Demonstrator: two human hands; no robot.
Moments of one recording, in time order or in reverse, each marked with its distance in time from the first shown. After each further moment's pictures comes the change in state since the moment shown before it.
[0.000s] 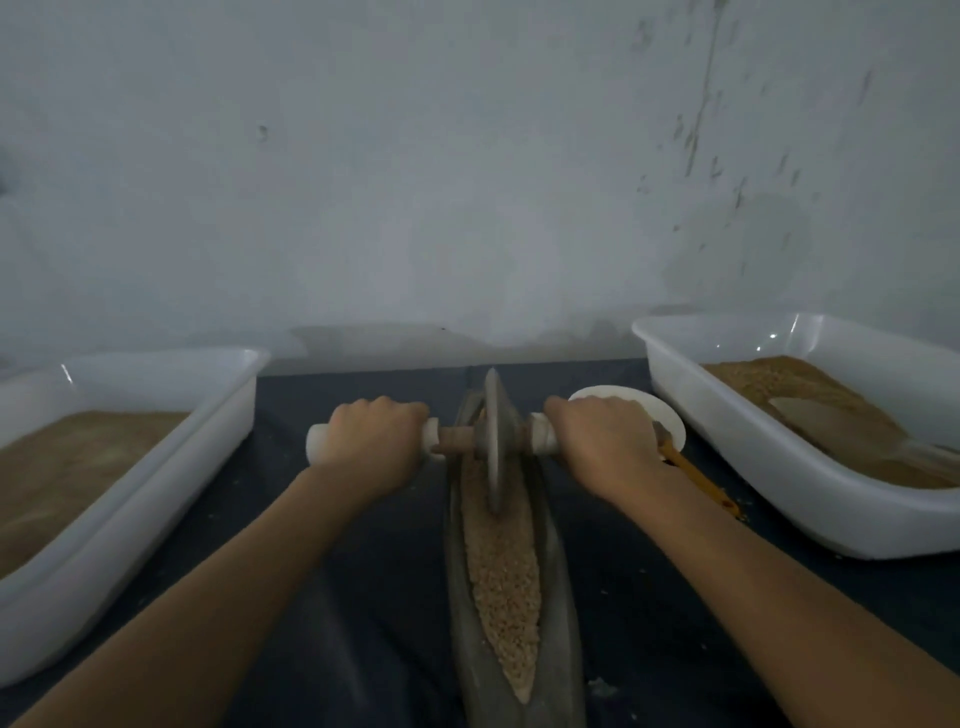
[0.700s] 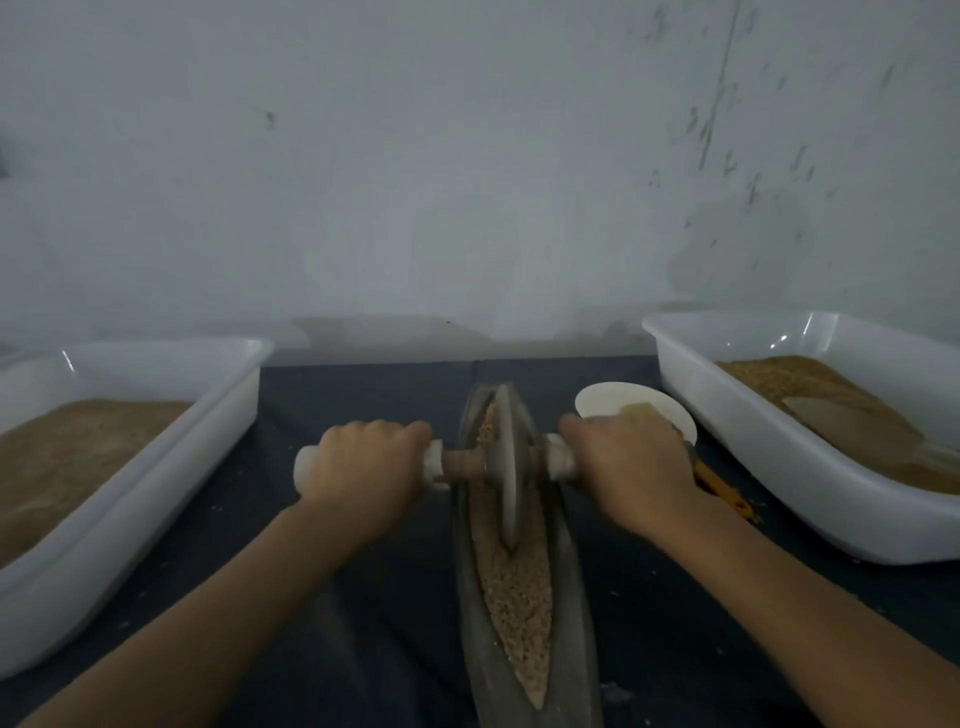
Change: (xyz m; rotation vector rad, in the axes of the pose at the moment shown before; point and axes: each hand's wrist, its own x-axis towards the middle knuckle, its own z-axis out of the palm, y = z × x) left_hand -0.037 0.004 -0.012 0.043 -0.010 0.000; right_hand -0.025 -0.003 -0.018 0.009 -0.041 -0.054
